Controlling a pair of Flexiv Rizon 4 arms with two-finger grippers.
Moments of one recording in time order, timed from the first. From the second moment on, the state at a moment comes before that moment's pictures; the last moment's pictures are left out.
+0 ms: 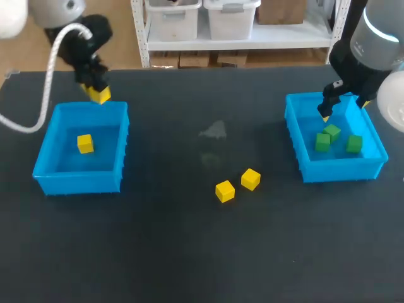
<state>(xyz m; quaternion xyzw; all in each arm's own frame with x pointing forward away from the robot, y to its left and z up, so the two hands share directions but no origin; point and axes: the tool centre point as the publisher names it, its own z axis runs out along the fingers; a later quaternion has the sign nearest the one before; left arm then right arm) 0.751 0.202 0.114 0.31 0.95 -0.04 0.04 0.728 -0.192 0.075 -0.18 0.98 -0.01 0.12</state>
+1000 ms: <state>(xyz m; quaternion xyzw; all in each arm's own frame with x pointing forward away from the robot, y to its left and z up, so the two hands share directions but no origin) 0.733 0.181 0.113 0.38 0.91 -0.09 0.15 0.728 -0.192 0.075 -0.18 0.98 -0.01 0.12</state>
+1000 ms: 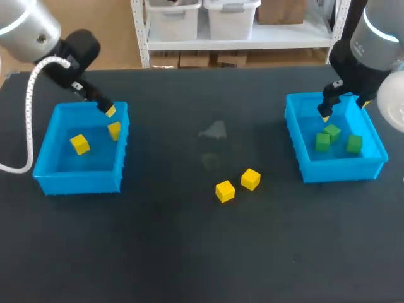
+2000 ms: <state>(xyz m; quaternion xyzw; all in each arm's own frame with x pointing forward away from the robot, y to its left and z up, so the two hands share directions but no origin) 0.689 0.009 0.143 0.58 0.80 -0.13 0.11 0.728 -0.192 0.075 -0.18 0.98 -0.01 0.12</state>
